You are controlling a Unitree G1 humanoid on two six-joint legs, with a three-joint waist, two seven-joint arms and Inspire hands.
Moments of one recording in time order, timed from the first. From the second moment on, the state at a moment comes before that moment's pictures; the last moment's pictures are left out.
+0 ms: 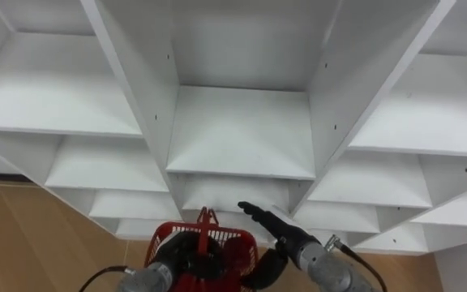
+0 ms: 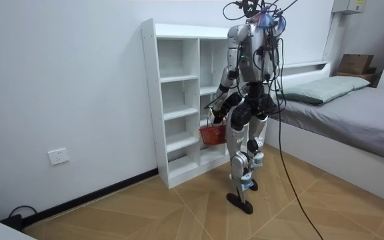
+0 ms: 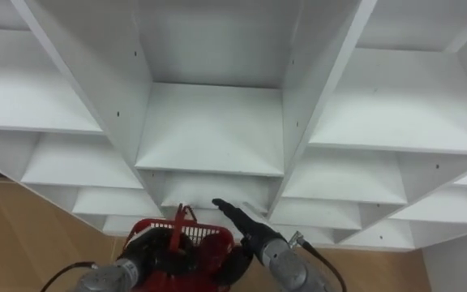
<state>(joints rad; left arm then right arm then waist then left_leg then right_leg) -0.13 0.16 -0.35 0.96 -0.07 -0.02 -0.12 -0.06 -0.23 0.52 0.62 -0.25 -0.06 0.10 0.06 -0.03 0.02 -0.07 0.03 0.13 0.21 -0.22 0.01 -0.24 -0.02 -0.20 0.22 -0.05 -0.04</state>
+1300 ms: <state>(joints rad) 0.23 0.21 0.06 1.02 0.17 0.05 0.15 0.23 -0.25 0.09 1.21 -0.14 0.07 -0.01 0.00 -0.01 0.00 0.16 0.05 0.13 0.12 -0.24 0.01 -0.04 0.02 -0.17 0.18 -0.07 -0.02</state>
